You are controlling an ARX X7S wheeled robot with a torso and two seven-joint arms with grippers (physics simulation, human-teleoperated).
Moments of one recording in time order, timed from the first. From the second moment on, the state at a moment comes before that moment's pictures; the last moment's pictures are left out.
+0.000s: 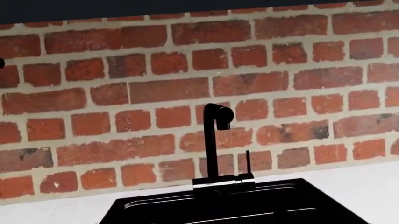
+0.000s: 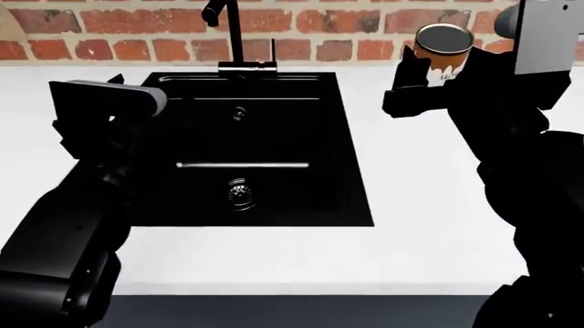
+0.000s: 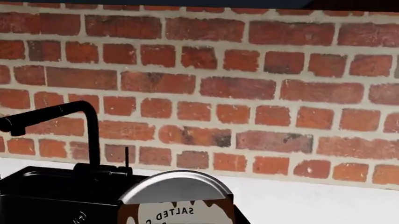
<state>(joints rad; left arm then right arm) -0.67 -0.28 0.03 0.33 -0.27 -0.70 -0.01 0.99 0.23 0.07 -0.57 0.42 1.39 0.10</state>
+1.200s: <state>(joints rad) -1.18 -0.50 0.10 -0.11 -0.28 -0.74 0.26 2.32 0.07 -0.12 1.06 -0.27 0.90 -0.33</state>
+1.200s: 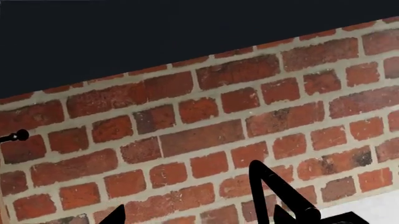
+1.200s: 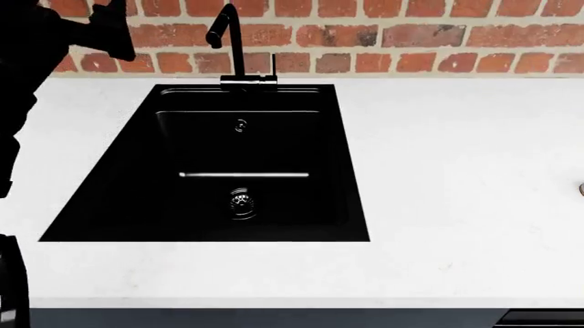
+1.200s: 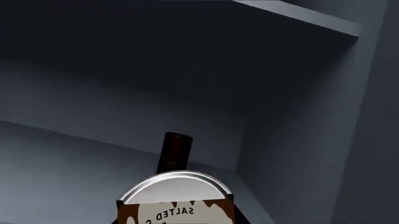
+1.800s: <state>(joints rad) -1.43 -0.60 0.24 -0.49 -0.20 -0.67 0.45 2.35 0.06 -0.04 1.11 -0.30 0.84 -0.27</state>
